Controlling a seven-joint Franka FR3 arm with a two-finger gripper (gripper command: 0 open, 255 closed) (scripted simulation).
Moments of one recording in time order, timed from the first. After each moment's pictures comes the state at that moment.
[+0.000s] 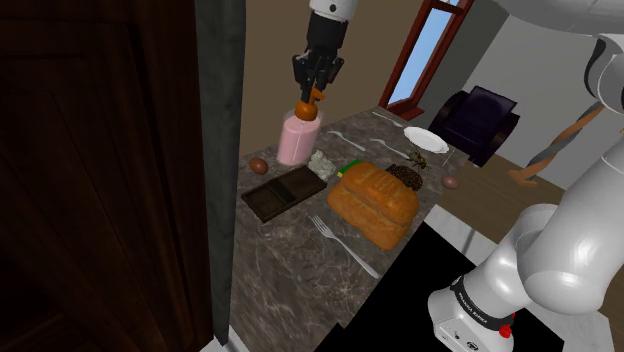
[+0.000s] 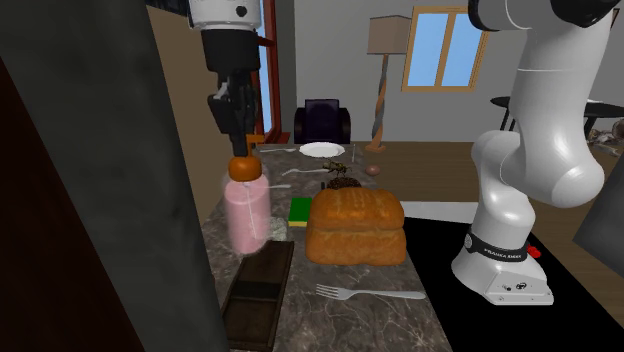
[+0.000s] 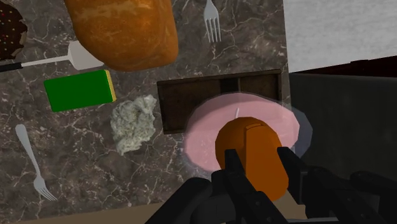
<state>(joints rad) 0.29 0.09 0.09 -1.60 -0.01 1.68 0.33</state>
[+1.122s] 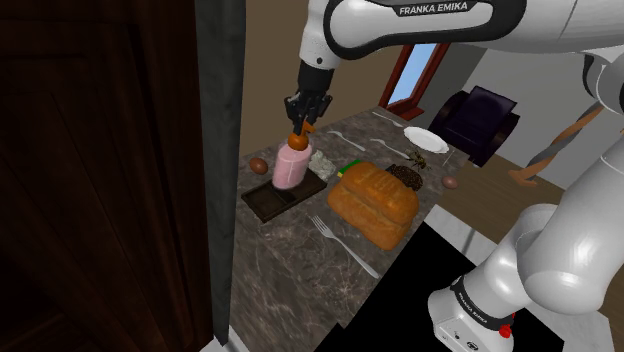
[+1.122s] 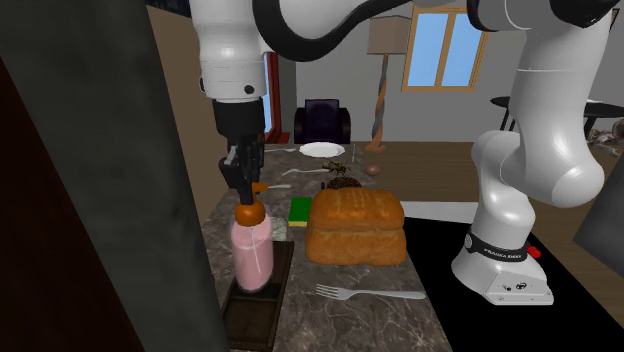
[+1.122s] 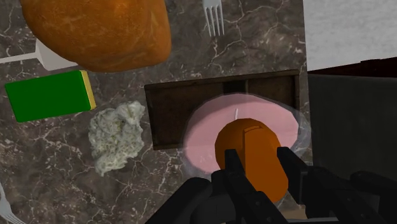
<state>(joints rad) 0.29 0.09 0.09 -1.82 -0.01 1.91 0.33</state>
